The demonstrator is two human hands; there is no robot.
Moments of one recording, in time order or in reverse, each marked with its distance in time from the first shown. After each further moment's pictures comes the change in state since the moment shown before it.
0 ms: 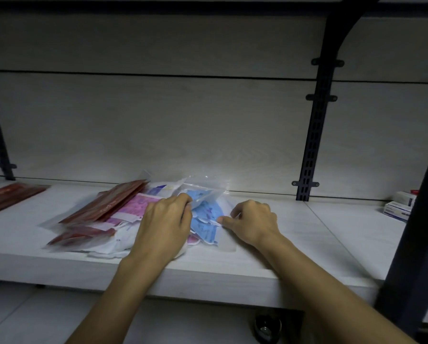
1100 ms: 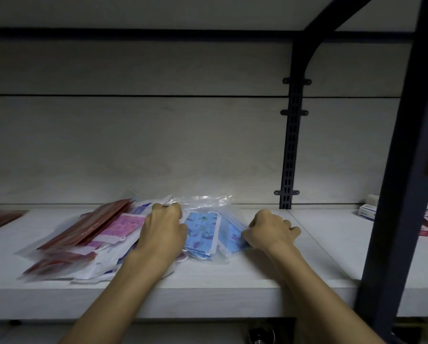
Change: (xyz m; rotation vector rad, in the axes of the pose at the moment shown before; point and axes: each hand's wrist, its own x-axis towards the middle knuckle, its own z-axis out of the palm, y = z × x) left_hand 0.026 0.018 -0.001 -0.005 -0.253 -0.265; right_hand -0.012 0.021 -0.038 -0.091 -0.002 0.370
